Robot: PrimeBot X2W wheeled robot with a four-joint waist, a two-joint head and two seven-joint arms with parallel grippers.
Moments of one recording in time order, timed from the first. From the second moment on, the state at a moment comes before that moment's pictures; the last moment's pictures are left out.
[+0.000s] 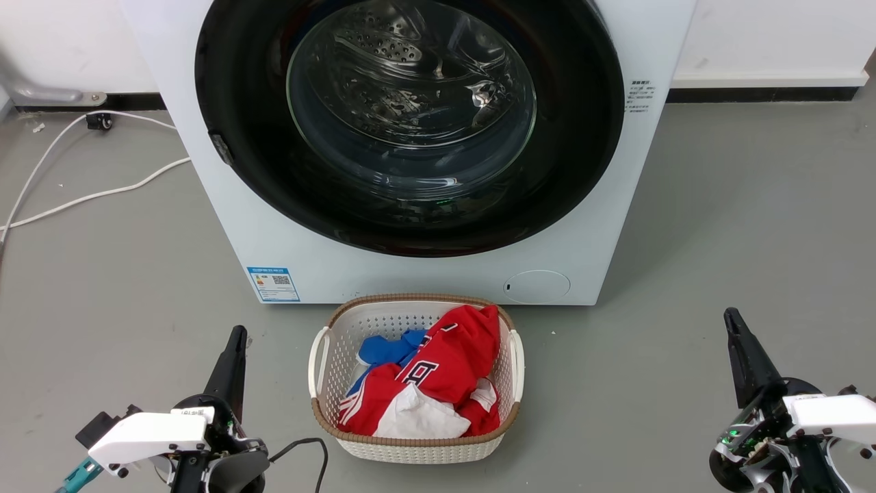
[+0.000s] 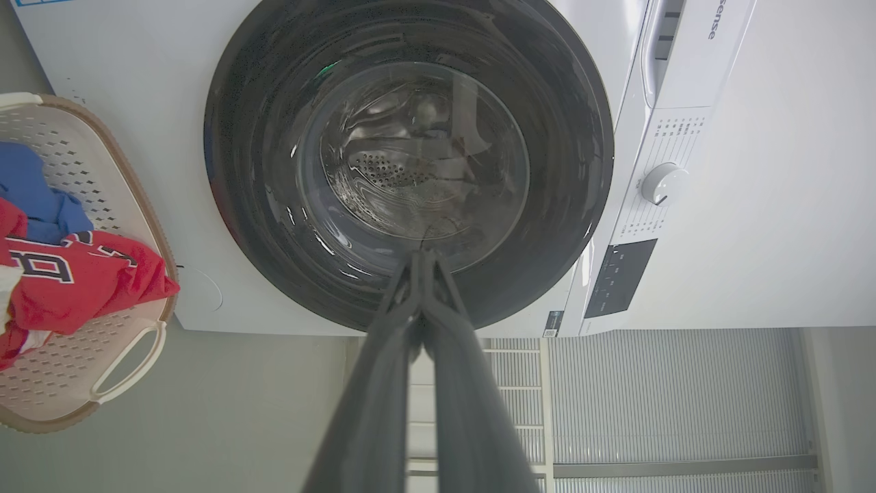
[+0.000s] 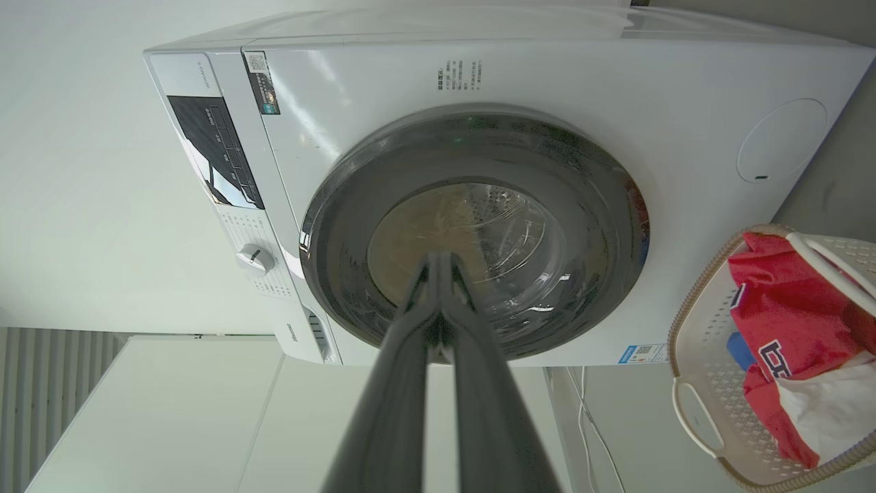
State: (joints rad) left arm -0.10 0.05 0.11 0.25 -1.62 -0.13 0.11; right arm -0.10 -0.06 -0.10 0.25 1.62 0.13 0.11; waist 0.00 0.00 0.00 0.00
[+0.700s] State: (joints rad) left arm -0.06 0.05 0.11 0.28 -1.61 -0.13 0.11; right arm -0.06 -0.05 -0.10 0.28 1.62 0.13 0.10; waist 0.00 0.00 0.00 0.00
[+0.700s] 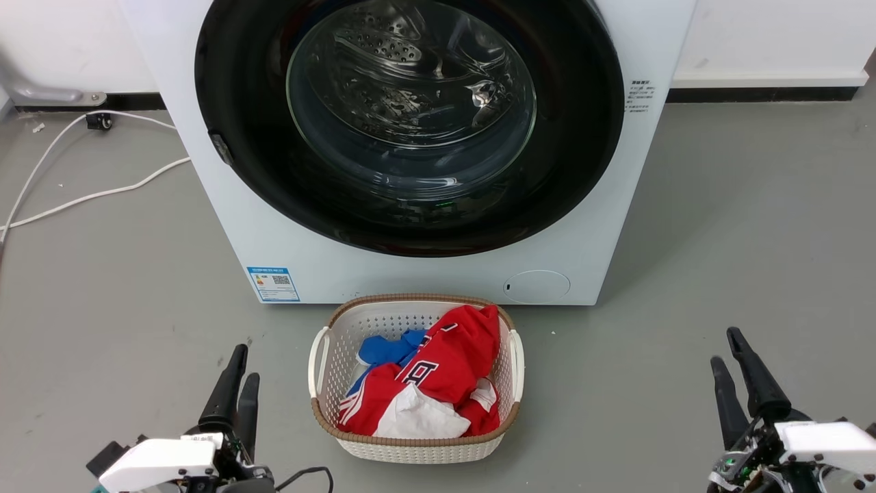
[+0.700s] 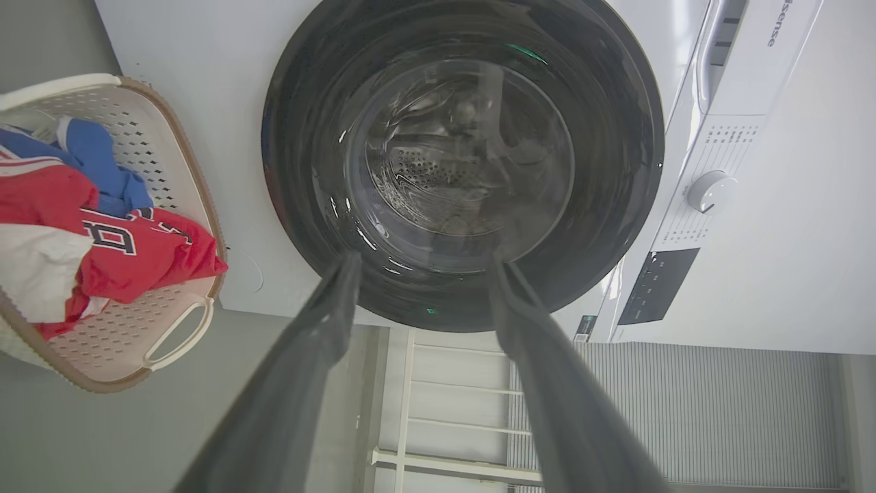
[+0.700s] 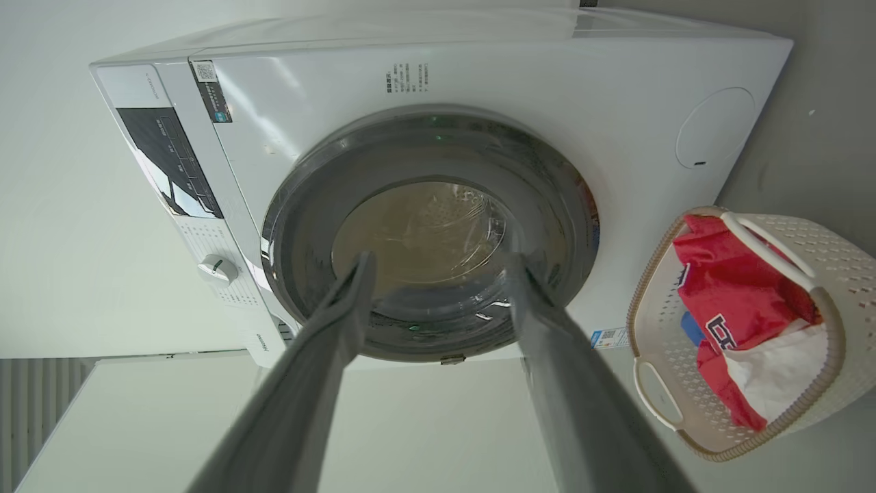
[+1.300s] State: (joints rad) left arm -0.06 0.05 0.10 0.19 -1.34 -0.09 0.02; right arm -0.04 -0.05 -0.13 0.19 1.34 0.13 0.02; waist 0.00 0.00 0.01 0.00
